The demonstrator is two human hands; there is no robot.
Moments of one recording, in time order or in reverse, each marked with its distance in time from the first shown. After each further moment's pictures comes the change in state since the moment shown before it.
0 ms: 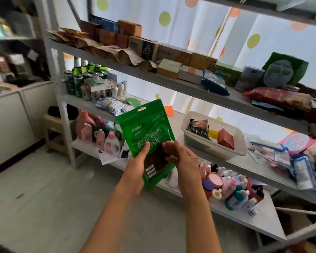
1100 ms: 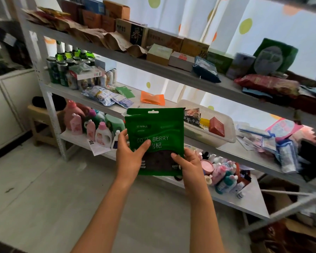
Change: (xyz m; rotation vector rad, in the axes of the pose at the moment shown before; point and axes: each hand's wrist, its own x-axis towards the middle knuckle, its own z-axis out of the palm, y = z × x) left_hand 0.015 -0.019 -0.009 0.509 0.252 0.466; right_hand -0.013 0.029 -0.051 0.018 -0.007 0.113
